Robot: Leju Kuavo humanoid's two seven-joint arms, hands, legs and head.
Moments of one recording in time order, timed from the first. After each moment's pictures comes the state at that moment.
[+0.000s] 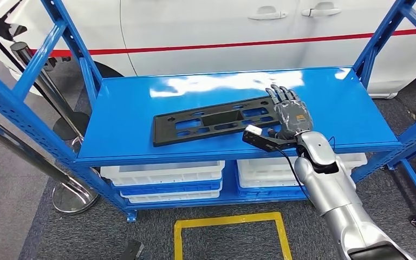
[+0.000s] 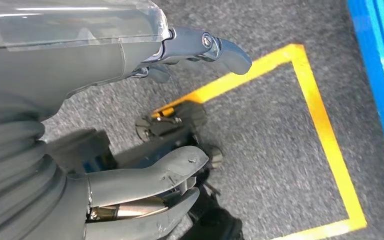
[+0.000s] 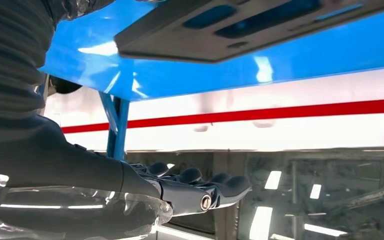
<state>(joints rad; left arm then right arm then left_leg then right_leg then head) -0.18 -0.22 0.88 -0.22 -1.10 -0.08 -0.44 -0.65 -0.13 0.28 -1.09 1.15 -0.20 -0.04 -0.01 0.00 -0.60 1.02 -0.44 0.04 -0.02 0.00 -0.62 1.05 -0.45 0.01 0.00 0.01</state>
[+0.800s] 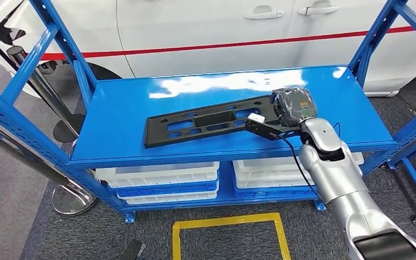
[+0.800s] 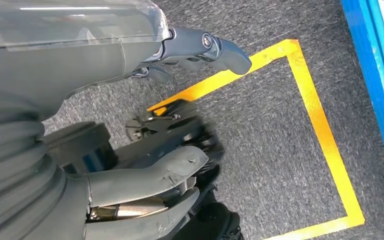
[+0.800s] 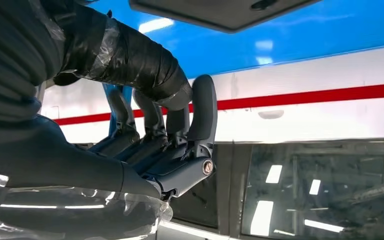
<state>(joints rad) -0.18 -0.22 0.88 -0.22 -1.10 -0.08 -0.44 -0.74 -0.16 0.33 -1.08 1.12 -0.15 -0.03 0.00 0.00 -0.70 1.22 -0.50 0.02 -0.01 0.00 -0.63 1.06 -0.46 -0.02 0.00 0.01</state>
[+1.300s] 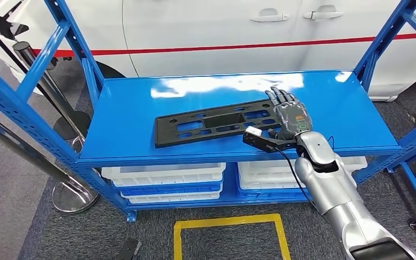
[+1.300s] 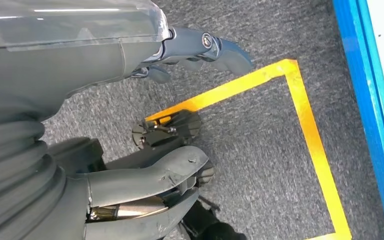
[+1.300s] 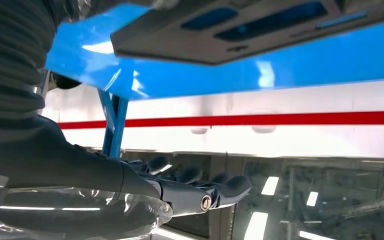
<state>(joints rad) -0.18 -0.23 0.87 -0.22 -1.08 -0.07 -0.45 -0.68 -0.17 0.34 -1.04 1.12 -0.20 -0.01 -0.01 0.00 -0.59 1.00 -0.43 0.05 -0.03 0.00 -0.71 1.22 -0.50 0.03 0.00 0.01</state>
